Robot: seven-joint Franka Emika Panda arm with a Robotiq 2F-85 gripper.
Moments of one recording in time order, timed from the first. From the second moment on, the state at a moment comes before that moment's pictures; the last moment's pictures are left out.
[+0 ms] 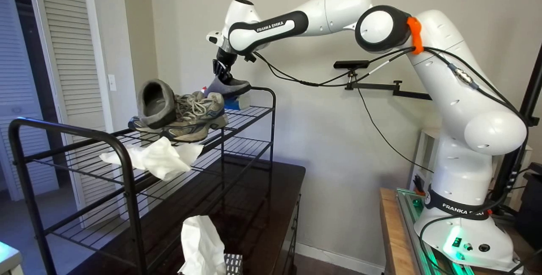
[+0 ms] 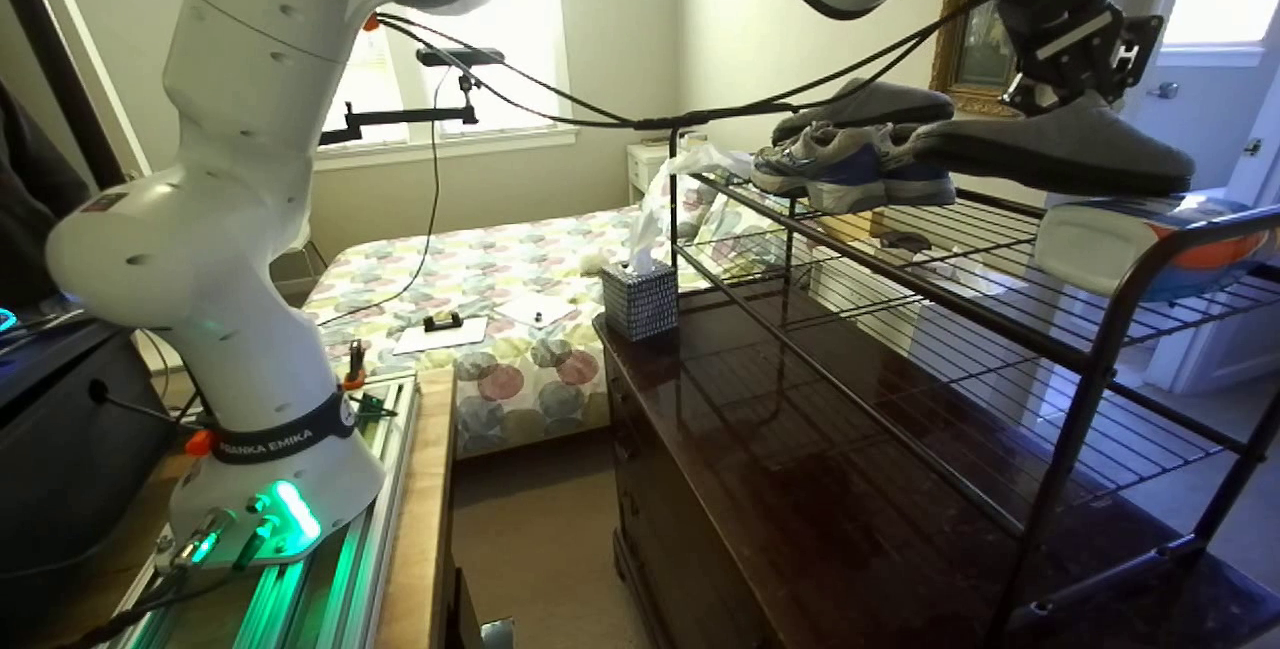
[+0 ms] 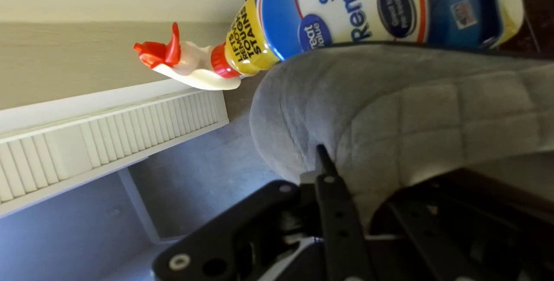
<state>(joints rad) -0.11 0.60 -0.04 -1.17 -0.23 2.32 -1.15</state>
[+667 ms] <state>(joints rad) -0.11 0.56 0.00 -1.17 -0.20 2.26 -1.15</state>
